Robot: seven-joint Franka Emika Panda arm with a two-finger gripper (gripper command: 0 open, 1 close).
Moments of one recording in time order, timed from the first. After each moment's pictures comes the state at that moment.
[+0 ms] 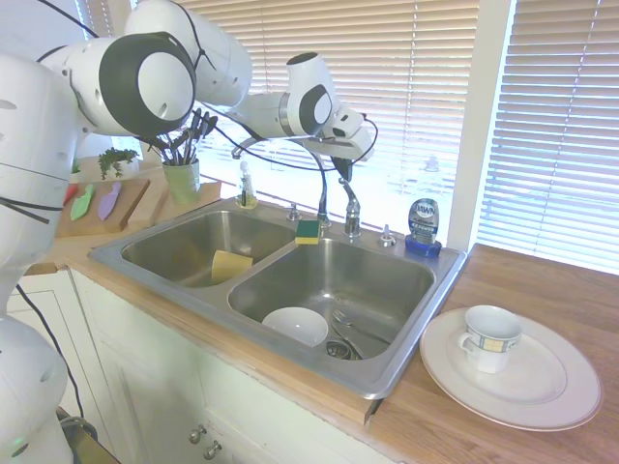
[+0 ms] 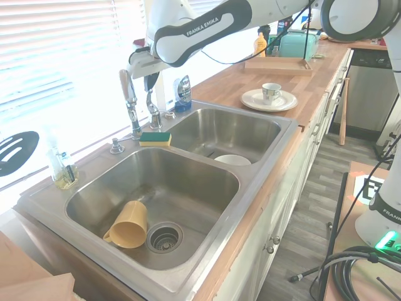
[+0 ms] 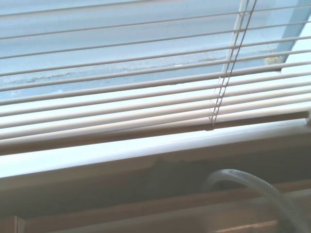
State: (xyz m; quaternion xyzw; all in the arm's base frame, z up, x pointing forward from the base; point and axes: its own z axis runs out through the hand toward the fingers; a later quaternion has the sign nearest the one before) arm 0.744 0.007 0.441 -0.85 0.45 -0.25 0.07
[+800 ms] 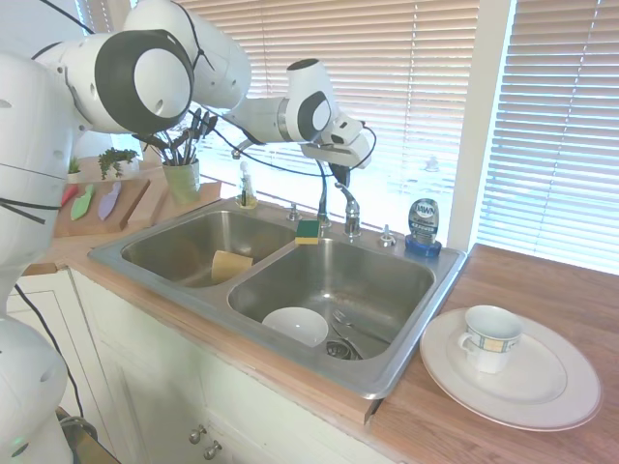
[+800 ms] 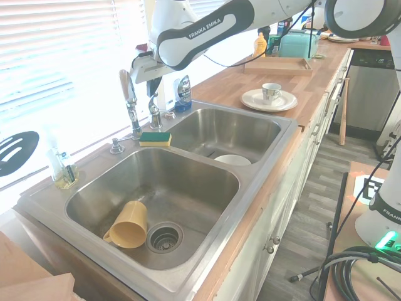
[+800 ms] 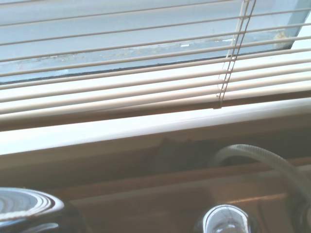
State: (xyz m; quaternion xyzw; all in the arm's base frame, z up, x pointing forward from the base) arm 0.728 0.013 0.427 -0.86 0.45 -0.23 0.08
